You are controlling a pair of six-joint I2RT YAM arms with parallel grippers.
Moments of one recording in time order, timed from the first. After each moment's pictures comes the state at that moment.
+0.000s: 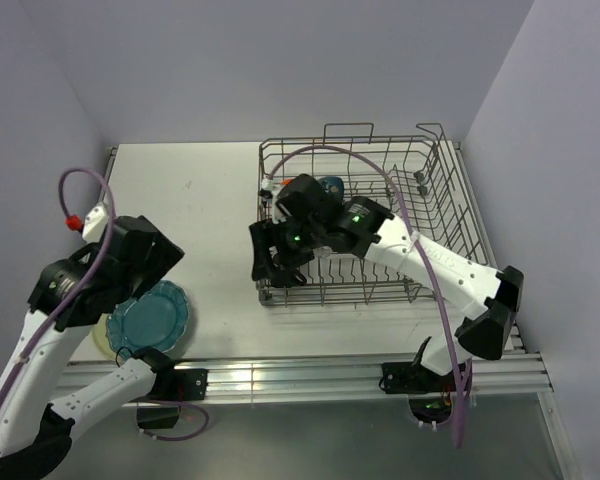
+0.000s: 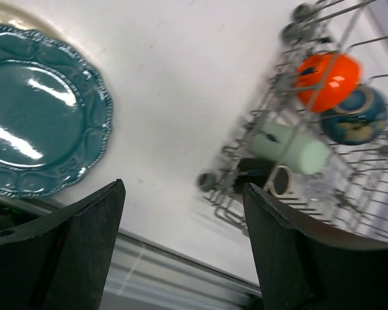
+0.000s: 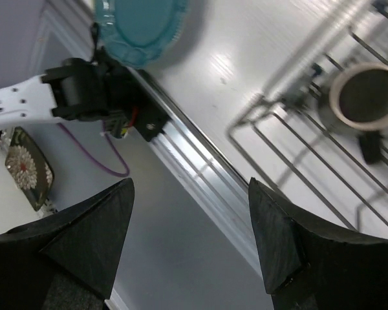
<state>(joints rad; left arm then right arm) -0.55 0.86 1.30 -1.35 -0.46 -1.18 0.93 1.50 1.57 -0.90 -0.24 0.53</state>
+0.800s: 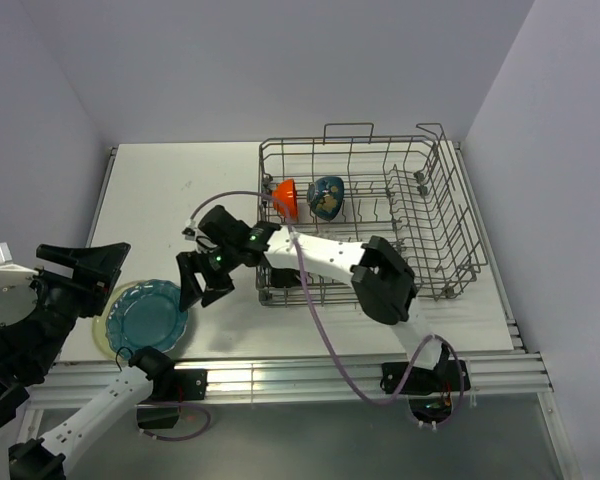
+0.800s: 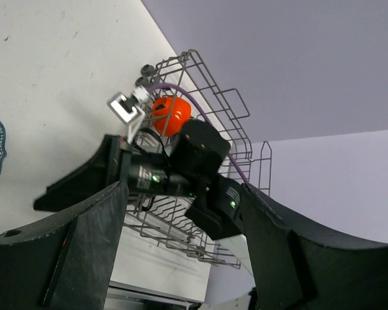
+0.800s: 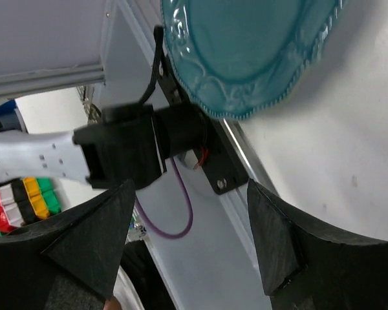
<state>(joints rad) -0.55 0.53 1.48 -1.26 -0.46 -1.26 1.07 2.09 1.75 -0.46 -0.62 0.73</state>
